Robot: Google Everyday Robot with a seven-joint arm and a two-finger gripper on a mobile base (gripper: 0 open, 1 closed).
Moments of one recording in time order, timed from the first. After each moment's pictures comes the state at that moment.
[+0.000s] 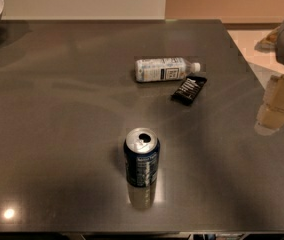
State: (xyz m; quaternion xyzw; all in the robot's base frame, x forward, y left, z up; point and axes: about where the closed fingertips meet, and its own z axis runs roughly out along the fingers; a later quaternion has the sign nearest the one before) arm 0.438 -0.217 0.976 -0.60 0.78 -0.03 0.16
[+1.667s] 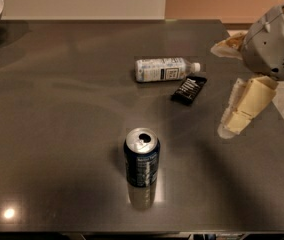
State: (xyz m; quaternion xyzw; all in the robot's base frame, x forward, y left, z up) arm 0.437 -0.142 0.972 -0.65 0.71 0.09 0.25
